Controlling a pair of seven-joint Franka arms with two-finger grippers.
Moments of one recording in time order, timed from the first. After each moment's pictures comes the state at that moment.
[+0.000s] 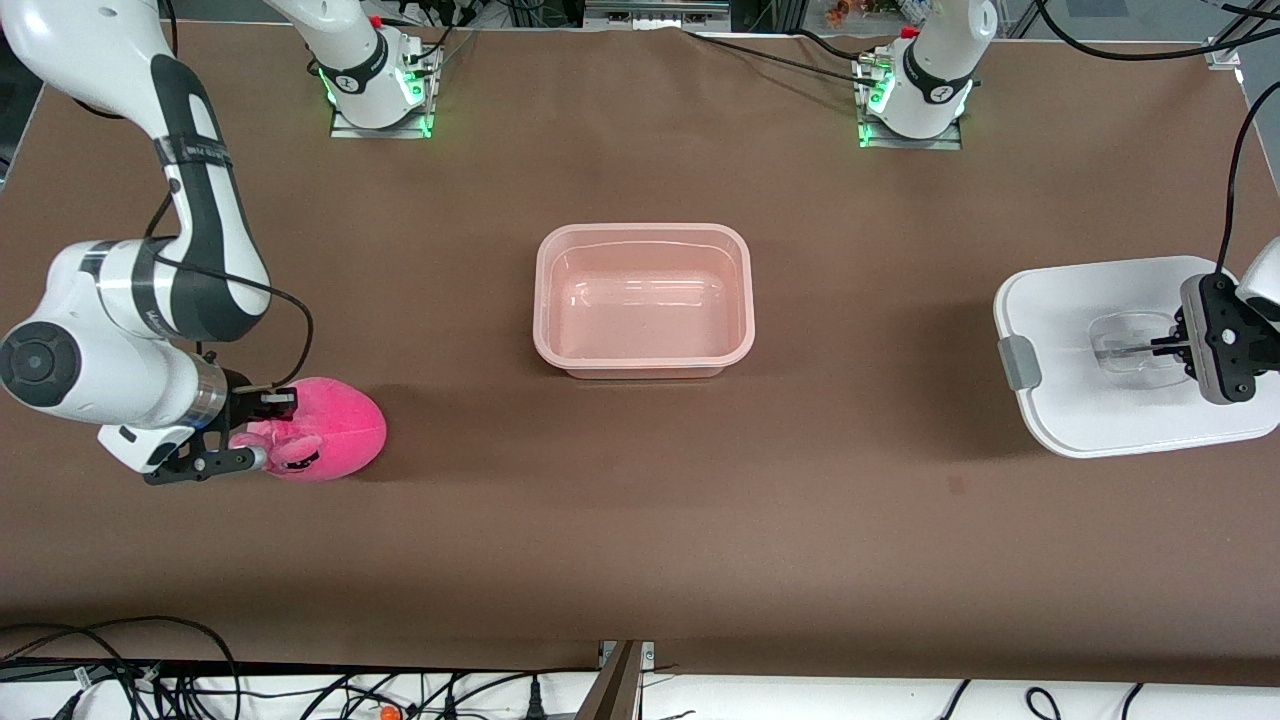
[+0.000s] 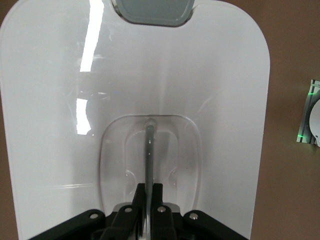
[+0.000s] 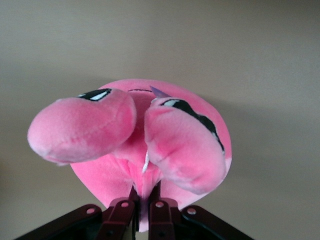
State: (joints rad) left arm 0.16 0.42 -0.01 -1.28 0.05 1.47 1.57; right arm 0.10 0.54 -0.04 -1.43 0.03 1.86 -0.14
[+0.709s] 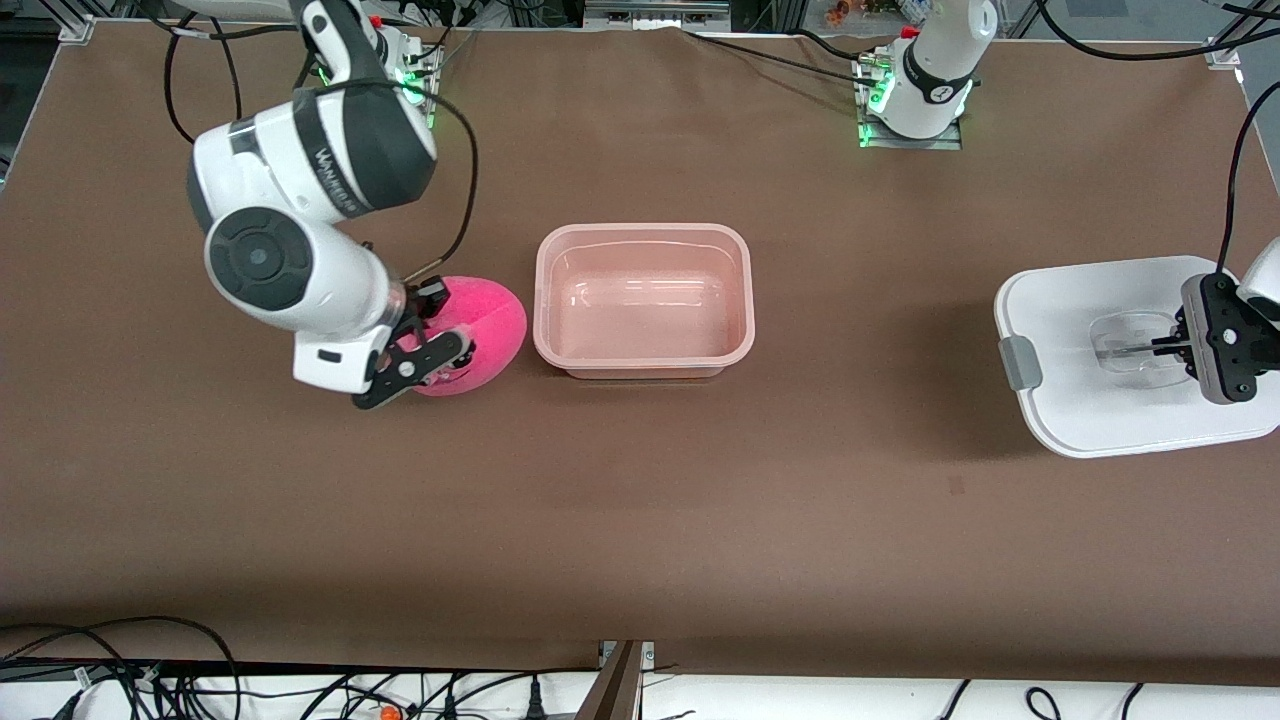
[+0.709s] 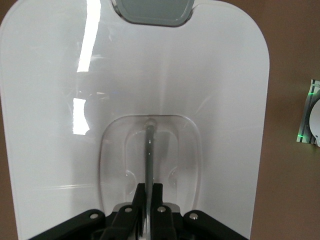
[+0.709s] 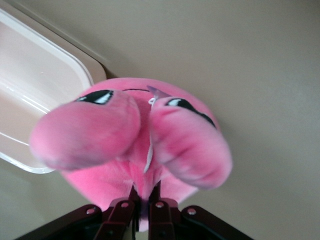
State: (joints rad) left arm 0.16 0.42 -0.01 -1.28 0.05 1.47 1.57; right arm 0.42 0.51 -0.01 -1.20 0.03 1.49 -0.19
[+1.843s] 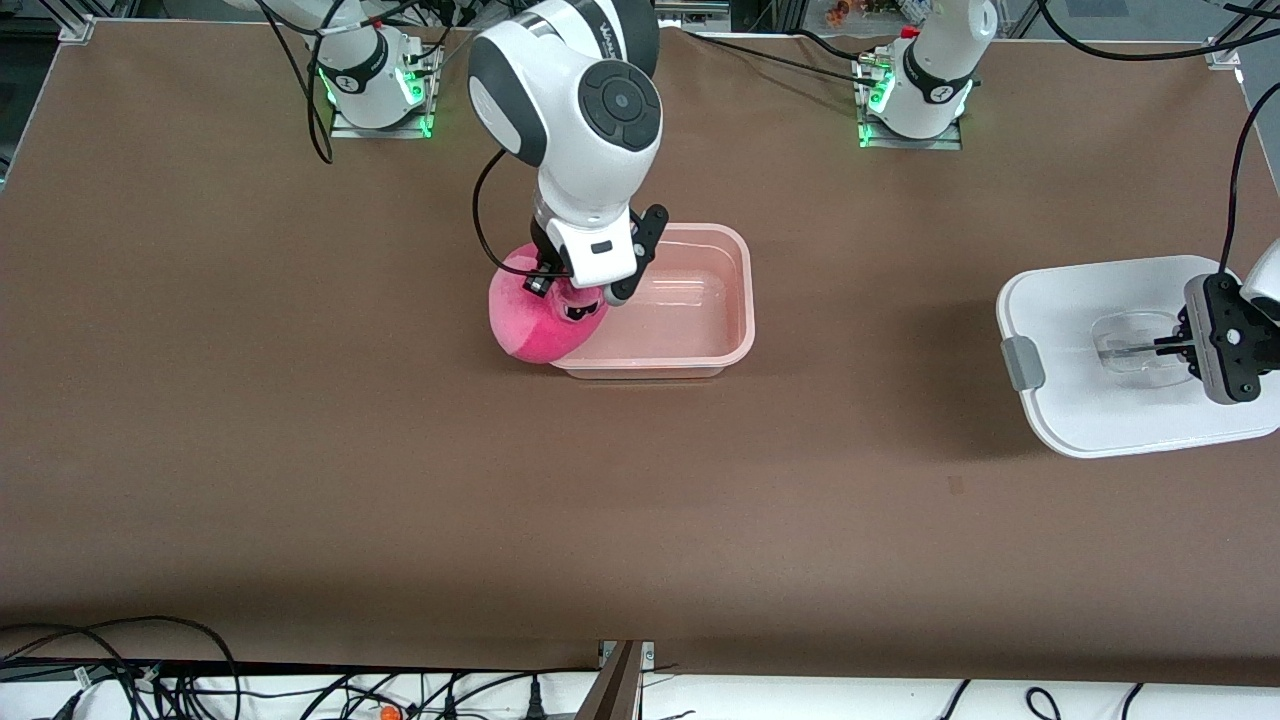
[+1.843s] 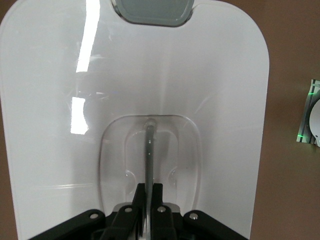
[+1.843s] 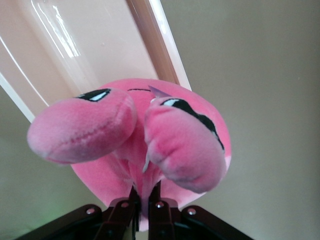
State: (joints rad) left arm 0.17 0.42 -0.01 -1.28 0.05 1.47 1.57; right arm 0.77 0.63 0.00 -1.04 -0.20 1.43 -0.44
